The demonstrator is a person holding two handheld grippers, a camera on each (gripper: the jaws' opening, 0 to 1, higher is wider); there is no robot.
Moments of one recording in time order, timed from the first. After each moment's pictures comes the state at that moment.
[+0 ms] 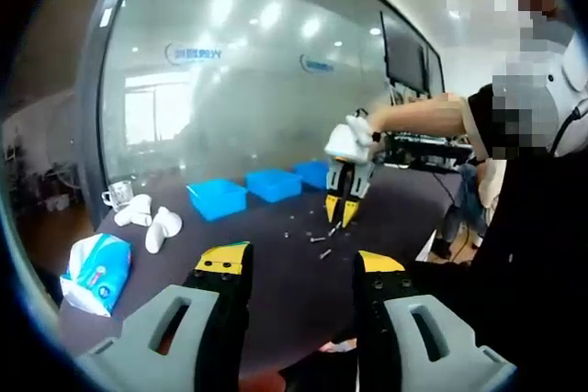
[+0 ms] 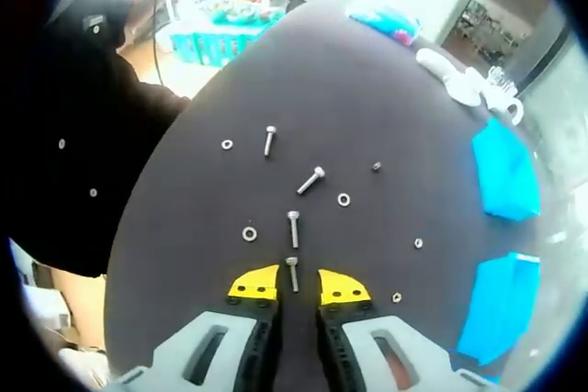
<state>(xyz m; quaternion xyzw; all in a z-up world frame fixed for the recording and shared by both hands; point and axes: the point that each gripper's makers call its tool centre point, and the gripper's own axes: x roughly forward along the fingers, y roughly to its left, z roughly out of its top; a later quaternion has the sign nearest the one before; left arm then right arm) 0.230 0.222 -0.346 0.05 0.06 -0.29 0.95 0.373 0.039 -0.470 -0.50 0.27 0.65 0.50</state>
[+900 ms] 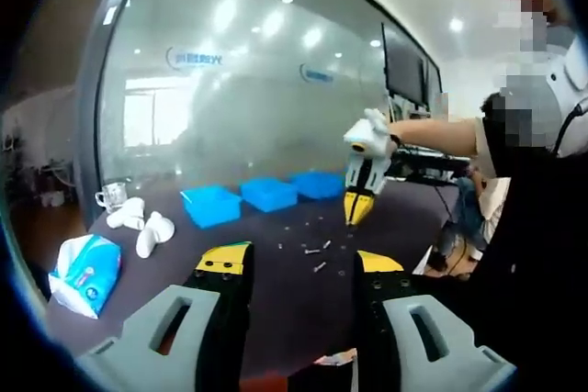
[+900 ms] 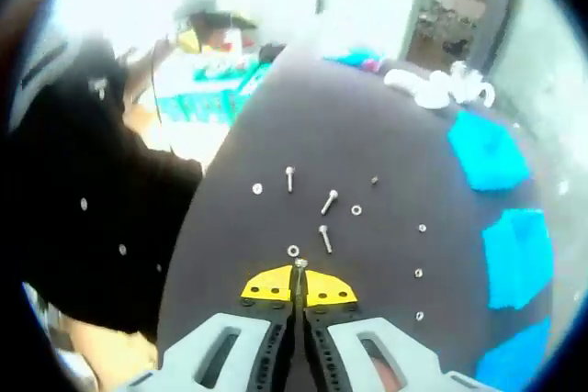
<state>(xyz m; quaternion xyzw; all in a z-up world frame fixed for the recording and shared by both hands) 0.238 0.213 -0.341 0.02 0.03 -0.30 0.95 0.348 0.021 -0.416 -0.32 0.27 0.65 0.63</state>
